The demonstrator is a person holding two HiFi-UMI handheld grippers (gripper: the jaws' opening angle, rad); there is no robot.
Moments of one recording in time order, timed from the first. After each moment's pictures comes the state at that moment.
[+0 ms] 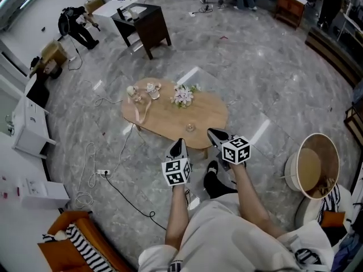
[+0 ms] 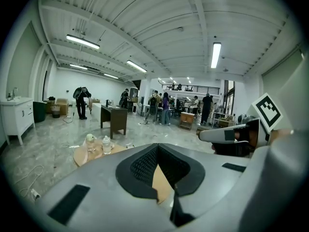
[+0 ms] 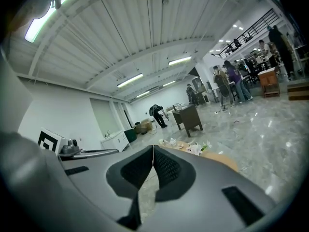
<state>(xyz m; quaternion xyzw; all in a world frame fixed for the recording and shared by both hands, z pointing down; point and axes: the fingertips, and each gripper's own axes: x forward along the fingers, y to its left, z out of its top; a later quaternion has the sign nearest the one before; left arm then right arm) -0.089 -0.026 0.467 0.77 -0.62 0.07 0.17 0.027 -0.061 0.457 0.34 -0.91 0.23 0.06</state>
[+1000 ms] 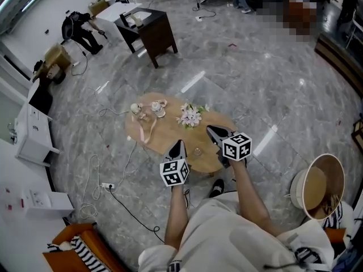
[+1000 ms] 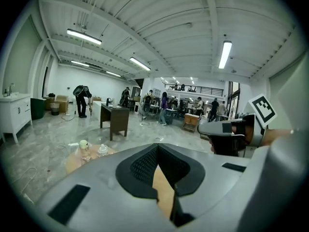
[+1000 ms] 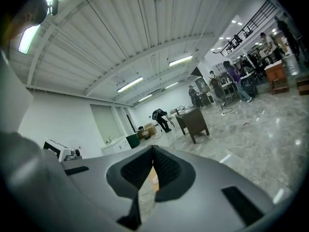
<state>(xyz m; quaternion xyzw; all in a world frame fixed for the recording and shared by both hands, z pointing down) -0.135 -0.191 0.464 0.76 -0.62 0.06 0.18 -0.018 -0.242 0.437 0.31 -0.92 0.24 0.03</state>
